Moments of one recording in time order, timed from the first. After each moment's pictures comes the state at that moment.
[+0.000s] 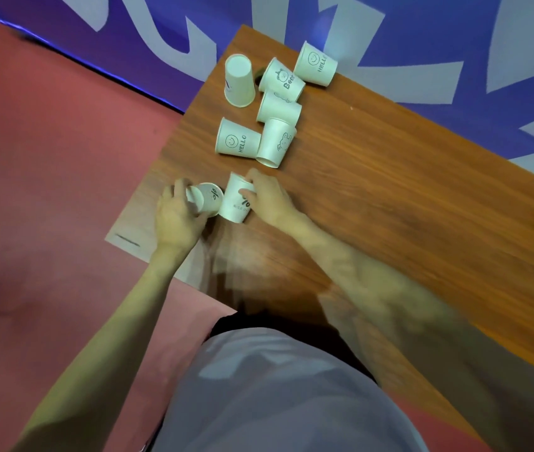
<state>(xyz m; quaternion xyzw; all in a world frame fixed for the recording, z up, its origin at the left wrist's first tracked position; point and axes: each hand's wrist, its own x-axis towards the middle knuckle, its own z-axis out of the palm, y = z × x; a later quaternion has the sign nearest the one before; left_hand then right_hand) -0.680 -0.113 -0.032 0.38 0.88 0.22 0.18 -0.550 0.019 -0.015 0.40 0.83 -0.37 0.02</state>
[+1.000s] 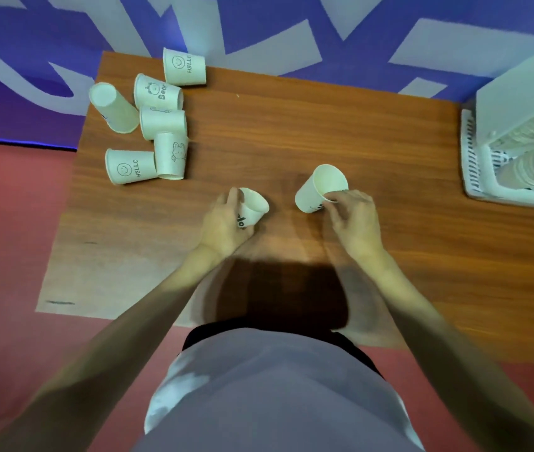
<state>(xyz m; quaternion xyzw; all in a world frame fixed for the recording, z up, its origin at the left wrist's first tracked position) -0.506 -0.016 -0.028 0.62 0.72 0.14 0.29 -0.267 0.018 0.012 0.61 0.74 -0.19 -0.21</state>
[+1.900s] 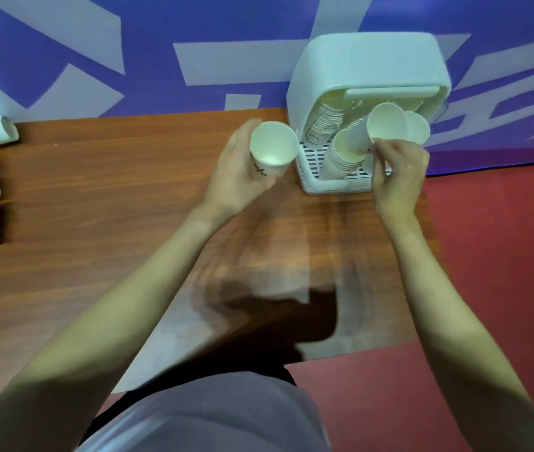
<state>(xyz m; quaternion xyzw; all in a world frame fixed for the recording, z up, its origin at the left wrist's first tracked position) -0.148 0.112 0.068 0.72 0.51 0.35 0.30 0.114 0.088 0.047 0.69 0.65 0.08 -0.32</state>
